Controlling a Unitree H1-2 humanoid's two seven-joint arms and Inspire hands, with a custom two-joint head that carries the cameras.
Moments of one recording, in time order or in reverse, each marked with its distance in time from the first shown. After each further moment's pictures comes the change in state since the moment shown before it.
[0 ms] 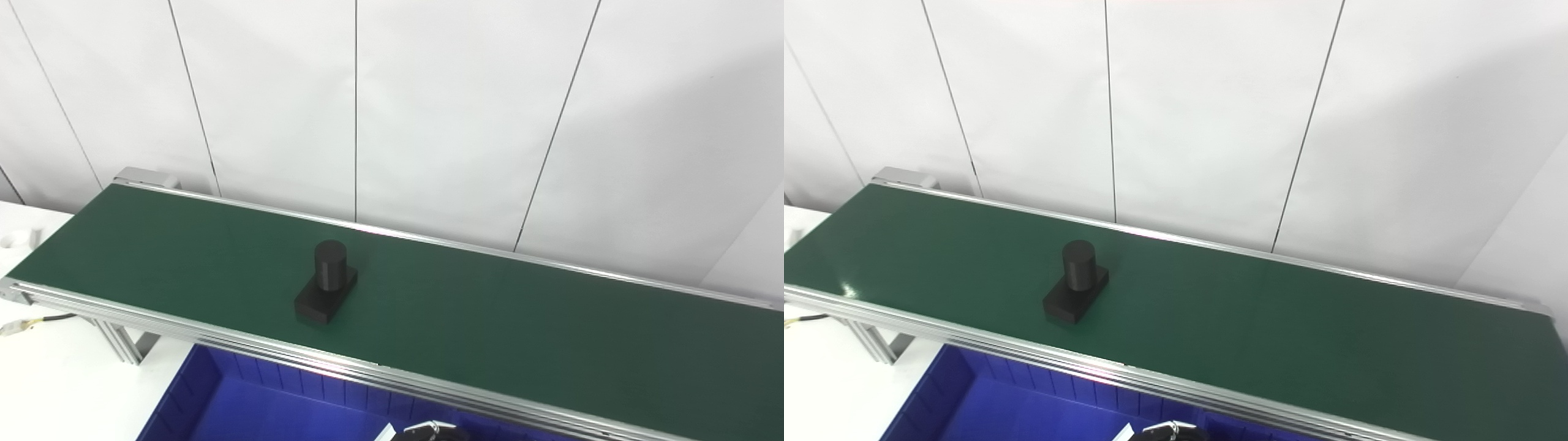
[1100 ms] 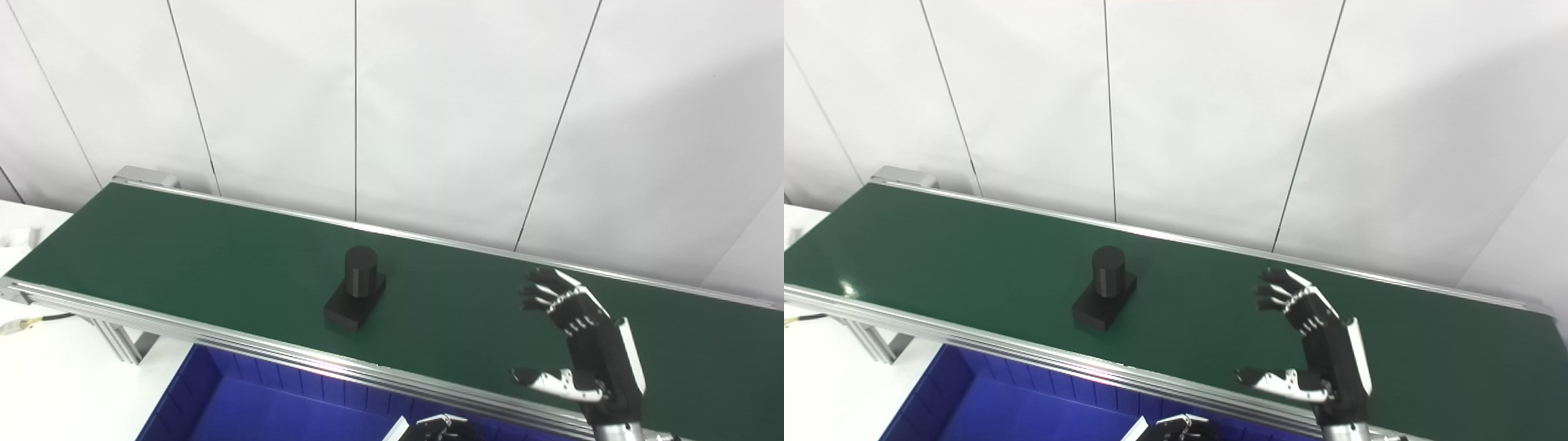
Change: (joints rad) left arm -0.066 -0.031 -0.034 0.092 0.009 -0.006 0.068; right arm -0.329 0.077 0.020 -0.223 0.031 0.001 -0.041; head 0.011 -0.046
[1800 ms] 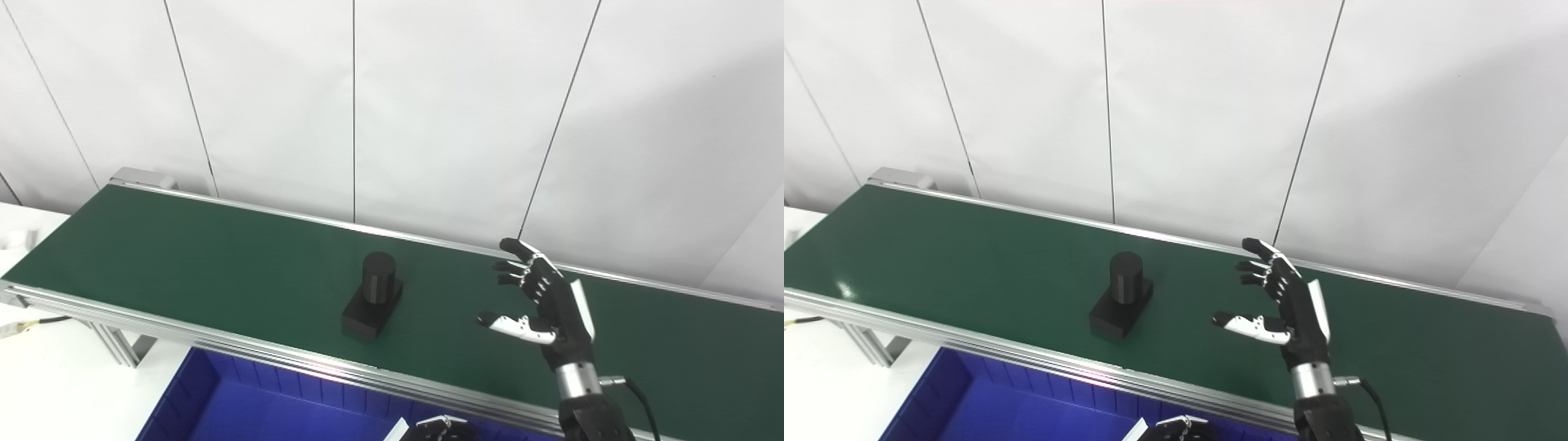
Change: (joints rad) left arm -0.001 0.005 -0.014 -0.001 0.000 0.000 0.014; right arm -0.253 0.005 0.053 0.403 -0.158 0.000 -0.202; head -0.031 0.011
